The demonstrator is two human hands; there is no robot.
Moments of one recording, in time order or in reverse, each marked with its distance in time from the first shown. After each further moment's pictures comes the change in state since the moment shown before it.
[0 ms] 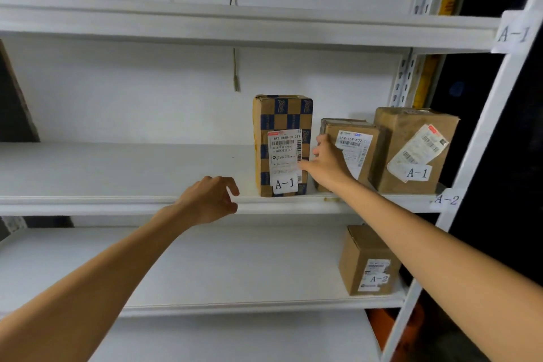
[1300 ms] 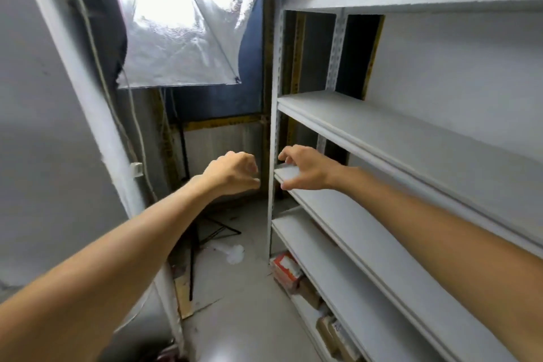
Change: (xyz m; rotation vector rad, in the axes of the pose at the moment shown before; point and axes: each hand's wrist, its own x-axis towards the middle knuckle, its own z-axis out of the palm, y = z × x) left_hand -0.338 -0.213 -0.099 0.113 0.291 -1.024; right_hand -0.188 -0.311 0.308 -0.102 -1.048 -1.166
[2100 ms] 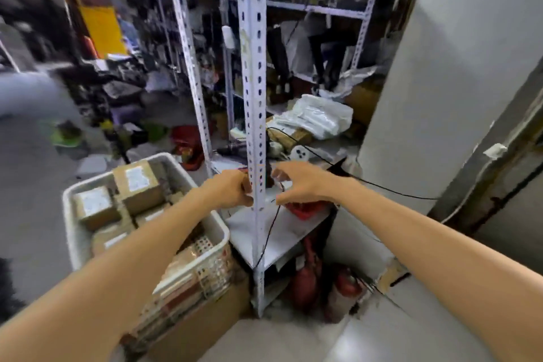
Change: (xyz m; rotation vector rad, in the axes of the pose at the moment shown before) left_hand -0.557 -0.150 0.032 -0.075 0.213 -1.238; right_hand -0.137 -0.431 0.223 -0.031 -0.615 -1.312
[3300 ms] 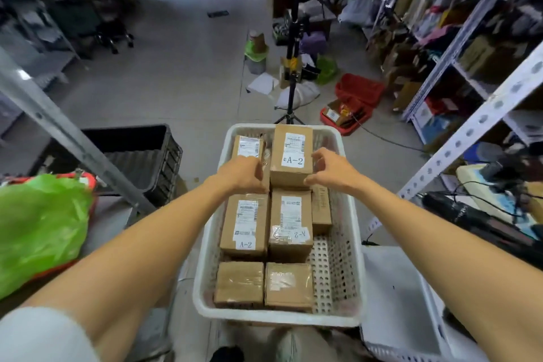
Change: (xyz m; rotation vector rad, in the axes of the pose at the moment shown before) left_hand 0.015 -0.386 -0.022 -0.227 0.095 -0.787; right_hand 0.444 -0.154 0.146 0.349 -0.361 -0.206
